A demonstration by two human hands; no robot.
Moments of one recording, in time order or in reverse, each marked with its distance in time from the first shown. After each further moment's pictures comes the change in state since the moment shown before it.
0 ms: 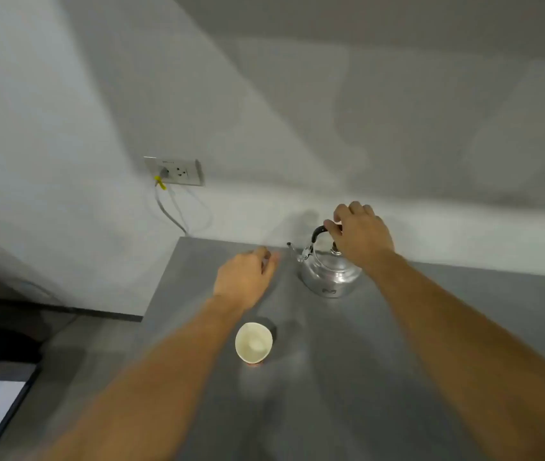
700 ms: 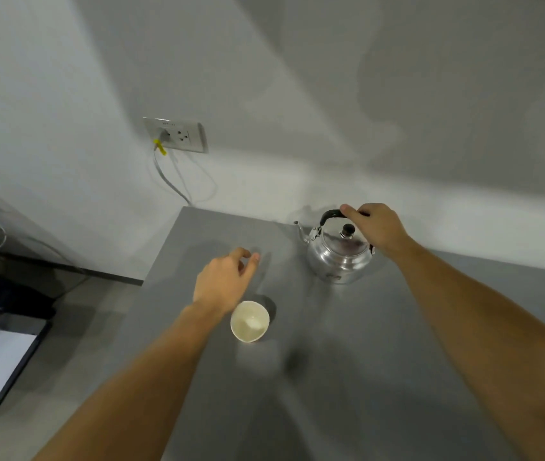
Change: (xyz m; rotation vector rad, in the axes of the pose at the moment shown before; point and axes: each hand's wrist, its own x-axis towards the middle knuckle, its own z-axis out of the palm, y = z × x) left_hand -0.031 -0.048 0.034 -0.086 0.007 -0.212; right_hand 0.013 0.041 0.041 0.568 -0.270 0.332
